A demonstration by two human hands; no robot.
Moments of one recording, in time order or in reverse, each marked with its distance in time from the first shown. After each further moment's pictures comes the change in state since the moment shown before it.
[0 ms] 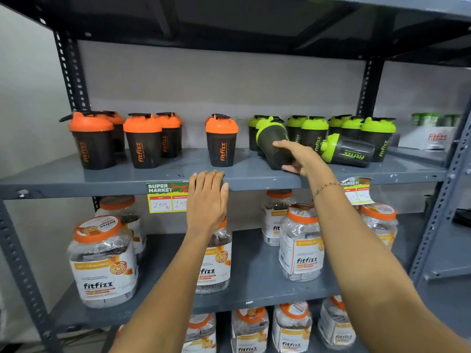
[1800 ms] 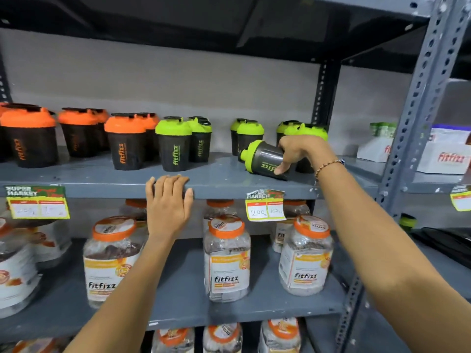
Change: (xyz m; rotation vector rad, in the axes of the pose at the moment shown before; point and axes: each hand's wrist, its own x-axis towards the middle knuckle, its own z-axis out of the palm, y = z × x) left_hand 0.021 0.149 0.094 0.213 0.127 -0.054; right_hand 0.098 -0.052 -0.216 -1.548 -0.262 -0.311
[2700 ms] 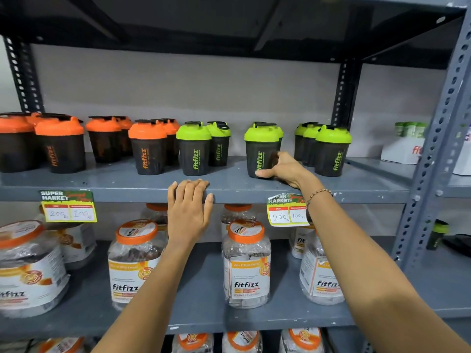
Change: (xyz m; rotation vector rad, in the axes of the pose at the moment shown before) left_hand -0.002 -0.006 -0.001 -0.046 -0.055 0.030; right_hand 0.034 -0.049 0.073 1.198 0.117 -0.102
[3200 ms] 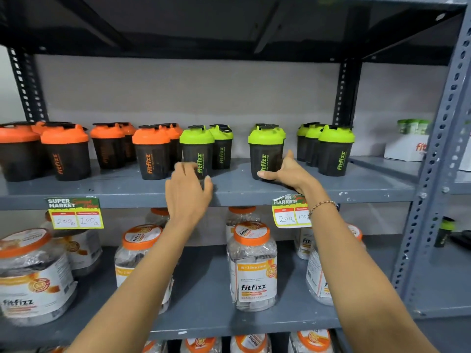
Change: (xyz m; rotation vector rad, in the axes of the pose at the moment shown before) left_hand 0.053 0.001 -0.032 -0.146 -0.085 -0.266; right_hand -0.007 0.006 0.006 -0.058 0.080 -0.047
